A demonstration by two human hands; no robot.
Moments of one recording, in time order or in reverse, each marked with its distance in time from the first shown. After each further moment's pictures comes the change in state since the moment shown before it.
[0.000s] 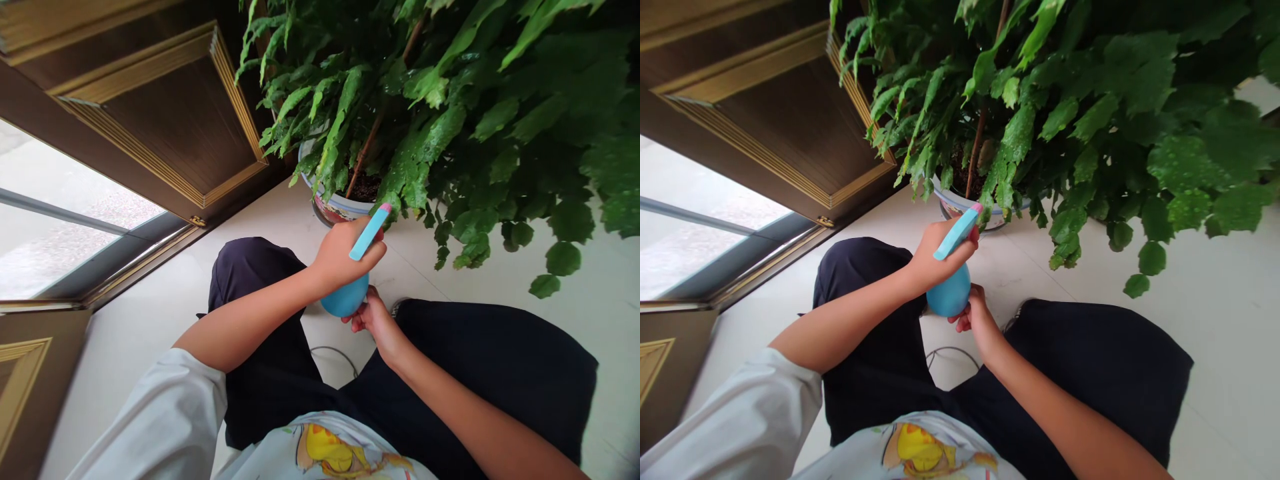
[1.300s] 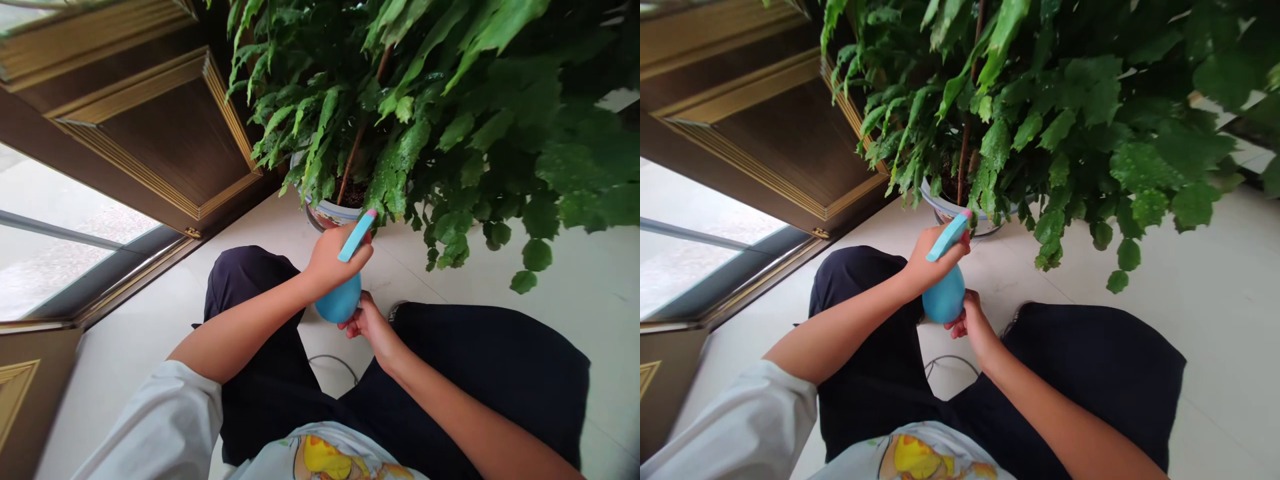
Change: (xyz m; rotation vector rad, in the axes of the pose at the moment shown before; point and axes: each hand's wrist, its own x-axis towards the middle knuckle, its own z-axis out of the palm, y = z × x) left_hand 0.003 -0.001 0.005 -0.021 0.001 0.001; right_hand -0.016 -0.014 -0.001 0.024 -0.007 0.016
